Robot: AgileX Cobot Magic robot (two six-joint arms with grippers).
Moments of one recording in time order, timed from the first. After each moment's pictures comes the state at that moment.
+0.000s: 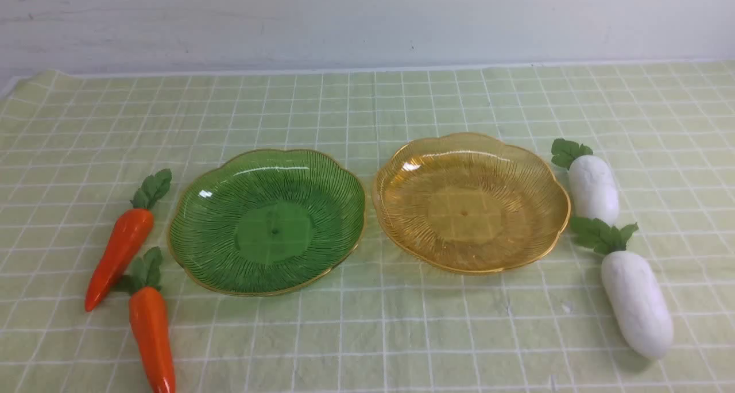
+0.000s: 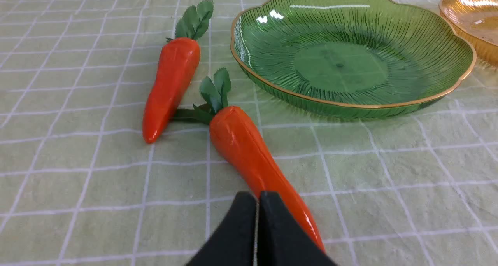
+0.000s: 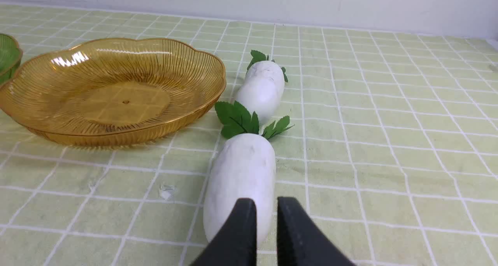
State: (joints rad) right arm 0.02 -0.01 0.03 0.10 0.37 -0.16; left arm -0.05 -0.01 0.03 -0.09 0.39 0.07
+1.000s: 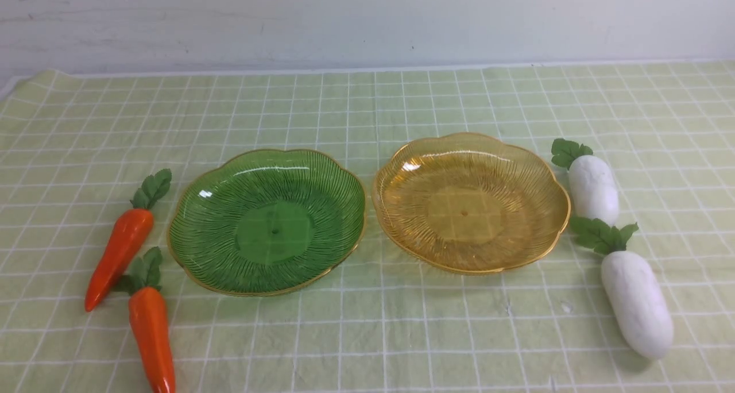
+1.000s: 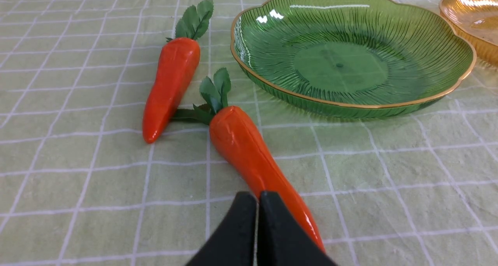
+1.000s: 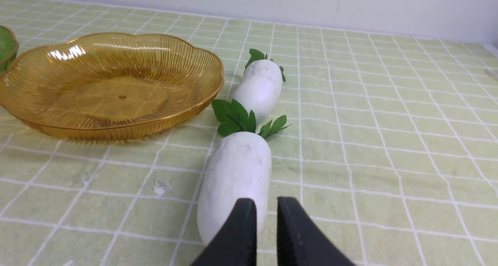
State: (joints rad) right arm 0.02 -0.01 0.02 0.06 0.38 -0.16; left arm -0.05 -0.01 0.03 -0.09 0.39 0.07
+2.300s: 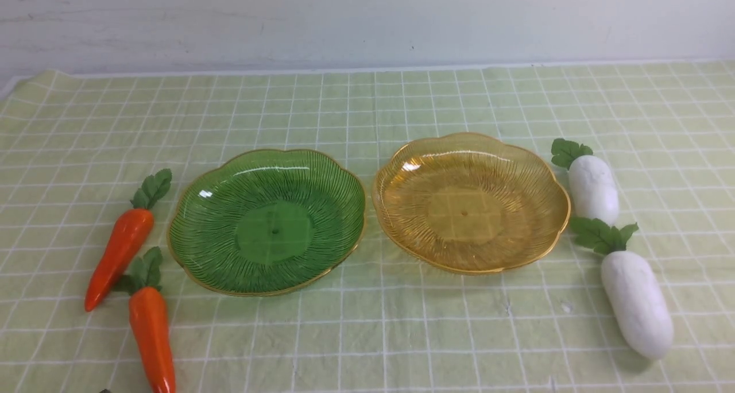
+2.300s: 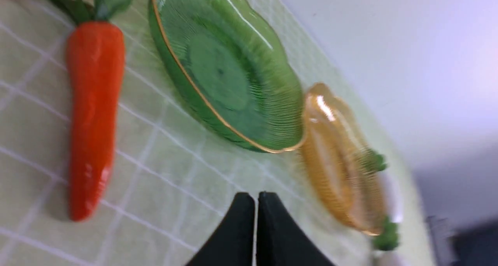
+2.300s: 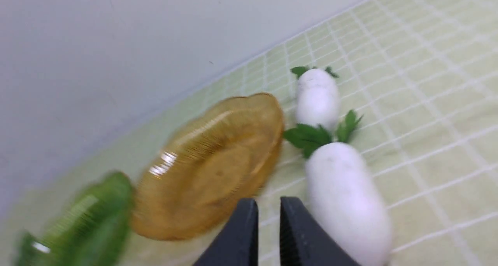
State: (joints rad) right arm 0.02 -0.01 0.03 0.52 0.30 0.16; left arm -0.05 -0.01 0.03 -0.73 0.38 -0.29
